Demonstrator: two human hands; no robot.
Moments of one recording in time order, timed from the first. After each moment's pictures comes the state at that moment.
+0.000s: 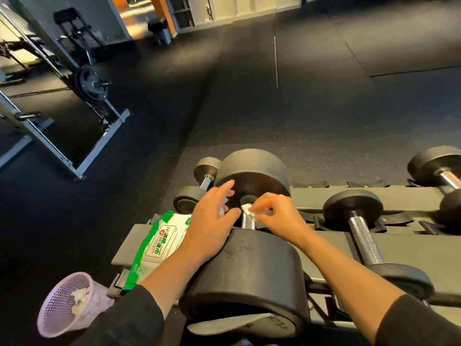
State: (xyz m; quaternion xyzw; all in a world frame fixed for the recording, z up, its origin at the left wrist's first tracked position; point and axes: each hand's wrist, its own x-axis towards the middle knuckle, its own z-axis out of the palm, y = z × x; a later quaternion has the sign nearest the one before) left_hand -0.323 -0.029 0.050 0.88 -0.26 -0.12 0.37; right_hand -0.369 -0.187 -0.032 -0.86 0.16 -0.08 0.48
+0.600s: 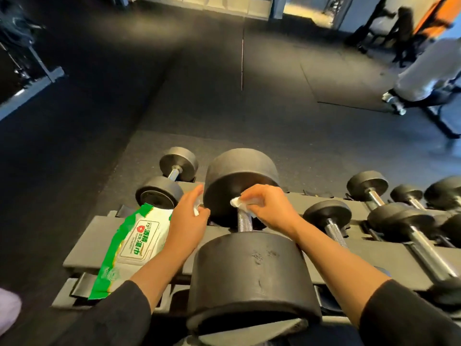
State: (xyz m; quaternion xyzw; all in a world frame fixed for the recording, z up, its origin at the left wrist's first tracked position) left_hand -0.272 0.009 0.000 0.83 -0.14 -0.20 0.50; right_hand -0.343 -0.168 0.013 -0.92 0.19 -0.02 0.33
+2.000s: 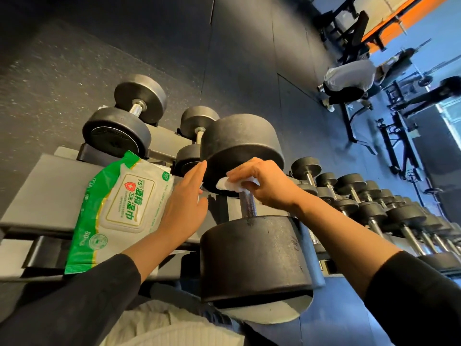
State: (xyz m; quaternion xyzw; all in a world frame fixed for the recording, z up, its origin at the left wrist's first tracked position) left_hand -0.260 0.025 -0.084 0.74 -0.26 -0.26 0.56; right_hand -0.308 -0.132 0.036 -0.98 0.06 0.16 0.11
